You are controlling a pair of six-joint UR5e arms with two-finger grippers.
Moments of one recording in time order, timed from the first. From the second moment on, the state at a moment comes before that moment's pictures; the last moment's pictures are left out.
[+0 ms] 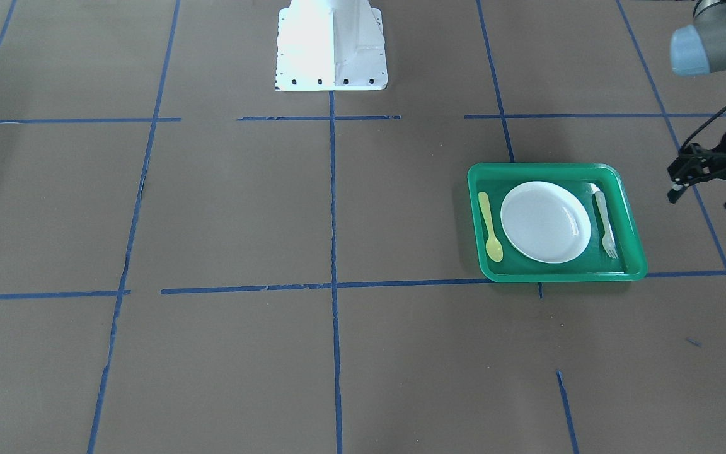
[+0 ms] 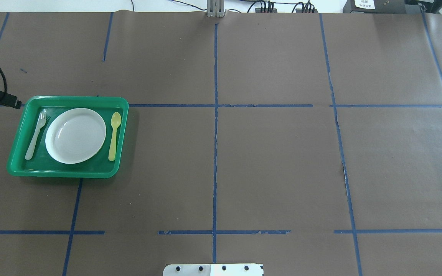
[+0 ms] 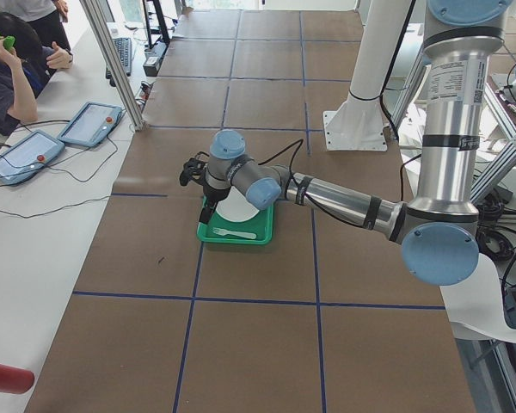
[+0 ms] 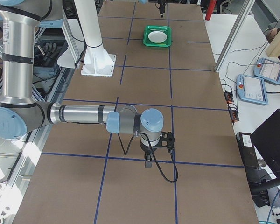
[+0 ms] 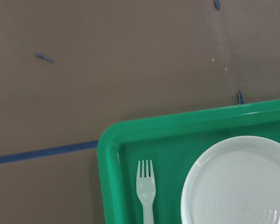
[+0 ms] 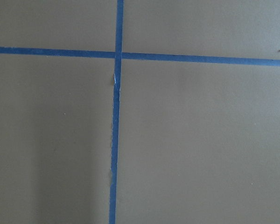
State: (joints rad) left arm -1.27 -1.58 -1.79 -2.00 -2.19 -0.36; right arm 1.60 -1.70 1.72 -1.63 2.29 -0.06
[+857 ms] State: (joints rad) left arm -1.57 -1.53 -1.70 -1.52 -2.29 0.13; right arm 1.60 -1.70 1.72 -1.63 2.29 -0.06
